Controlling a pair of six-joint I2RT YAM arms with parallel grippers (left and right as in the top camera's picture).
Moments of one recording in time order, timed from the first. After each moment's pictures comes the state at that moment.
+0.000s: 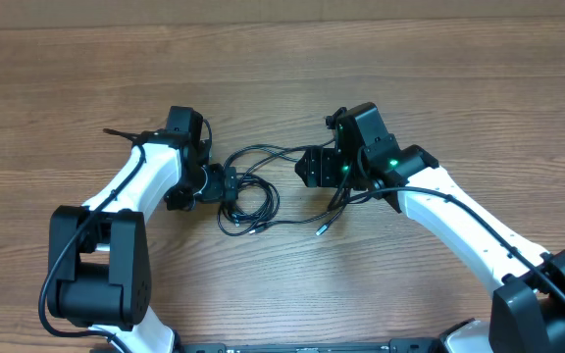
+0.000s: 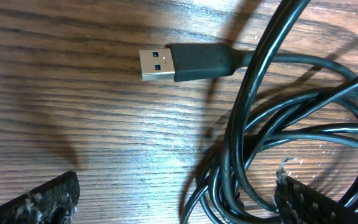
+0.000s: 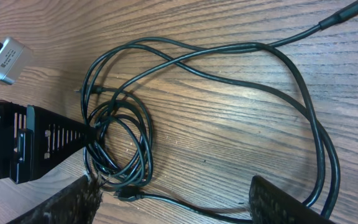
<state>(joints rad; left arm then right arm) -0.12 1.82 1.12 -0.81 0.16 -0.24 0.49 1.60 1.10 -0.50 -0.27 0.49</state>
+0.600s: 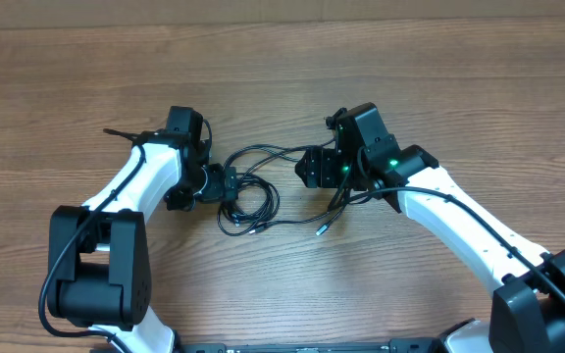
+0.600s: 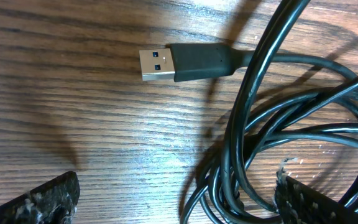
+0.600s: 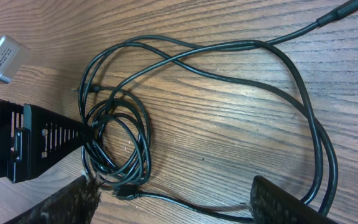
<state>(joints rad) -0.12 1.82 1.12 -0.81 0.16 -0.24 0.49 1.60 1.10 -0.51 -0.27 0.49</state>
